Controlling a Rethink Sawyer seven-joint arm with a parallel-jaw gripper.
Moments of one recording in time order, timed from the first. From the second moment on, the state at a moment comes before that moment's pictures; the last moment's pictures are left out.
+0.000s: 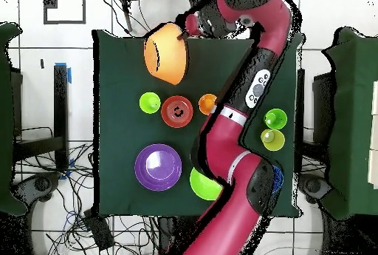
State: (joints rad) arm -0.69 0.21 2.25 0.24 -1.68 2.07 1.14
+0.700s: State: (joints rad) arm -0.71 0.21 2.24 0.24 -1.69 1.93 1.14
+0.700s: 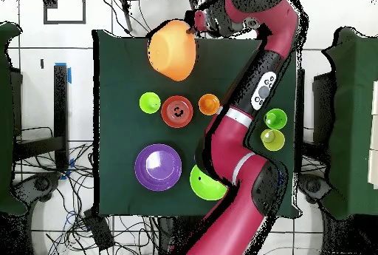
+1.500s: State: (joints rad) arm -0.71 0.25 2.09 0.26 -1.69 1.71 1.14
